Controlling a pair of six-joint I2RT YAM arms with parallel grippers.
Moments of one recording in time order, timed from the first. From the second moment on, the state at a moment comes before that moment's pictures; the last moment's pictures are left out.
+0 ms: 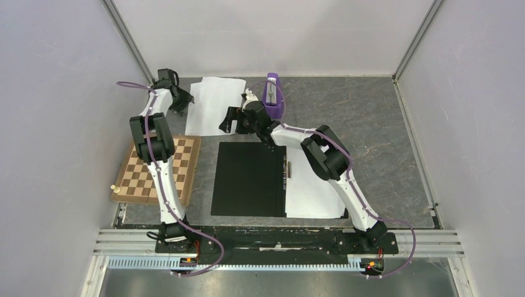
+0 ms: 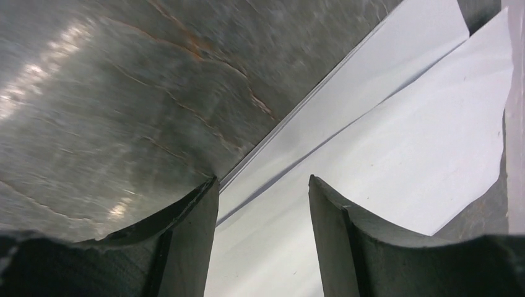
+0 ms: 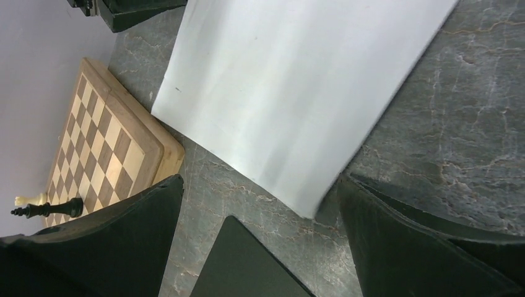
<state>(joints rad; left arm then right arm) 0.17 2.39 2.00 -0.60 0.01 -0.84 0.73 2.45 1.80 0.25 -0.15 0.65</state>
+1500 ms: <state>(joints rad) 0.03 2.38 1.98 -0.72 0.25 -0.72 0.66 2.42 1.81 0.11 -0.19 0.68</state>
